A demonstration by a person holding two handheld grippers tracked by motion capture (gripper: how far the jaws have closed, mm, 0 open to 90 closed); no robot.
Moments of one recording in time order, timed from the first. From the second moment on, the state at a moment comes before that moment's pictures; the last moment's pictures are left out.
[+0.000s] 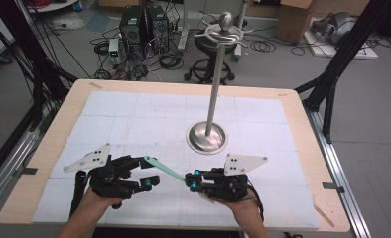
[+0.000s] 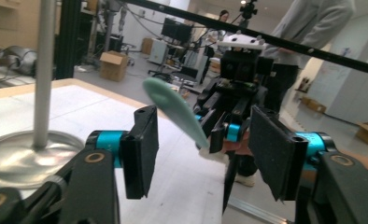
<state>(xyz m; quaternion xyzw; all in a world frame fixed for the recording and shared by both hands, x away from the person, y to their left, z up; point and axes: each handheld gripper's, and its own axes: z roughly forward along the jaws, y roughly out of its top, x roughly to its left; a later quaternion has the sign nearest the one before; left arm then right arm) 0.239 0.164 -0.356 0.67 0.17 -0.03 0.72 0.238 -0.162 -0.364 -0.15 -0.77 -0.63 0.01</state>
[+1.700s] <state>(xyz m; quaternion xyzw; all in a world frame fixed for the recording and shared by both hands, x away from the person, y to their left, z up) 0.230 0.146 -0.325 0.70 0.20 0.04 0.69 0.227 -0.113 -0.361 -0.15 -0.79 -0.59 -0.06</state>
